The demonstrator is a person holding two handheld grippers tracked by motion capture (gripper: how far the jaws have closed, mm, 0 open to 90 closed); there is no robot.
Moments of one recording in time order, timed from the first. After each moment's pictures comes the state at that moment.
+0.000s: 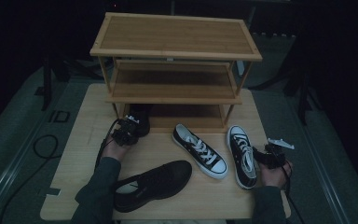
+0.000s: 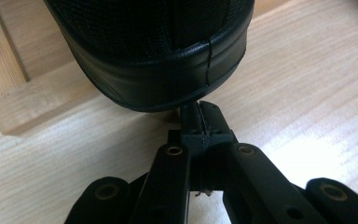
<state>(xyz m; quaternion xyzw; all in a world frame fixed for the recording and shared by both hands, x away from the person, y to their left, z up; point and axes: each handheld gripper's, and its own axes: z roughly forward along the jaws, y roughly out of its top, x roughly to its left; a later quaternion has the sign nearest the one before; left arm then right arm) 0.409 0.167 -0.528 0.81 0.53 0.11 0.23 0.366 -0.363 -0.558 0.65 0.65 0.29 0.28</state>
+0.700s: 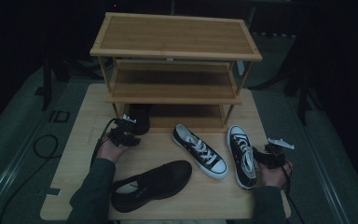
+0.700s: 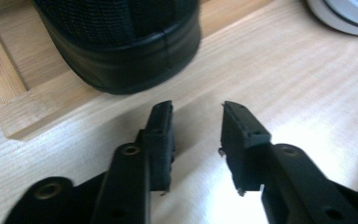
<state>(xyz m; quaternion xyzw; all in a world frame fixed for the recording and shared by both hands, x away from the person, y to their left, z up) 0.391 0.178 -0.509 0.83 0.49 0.09 0.27 0.366 -0.363 -0.558 0.65 0.65 0.29 0.28</state>
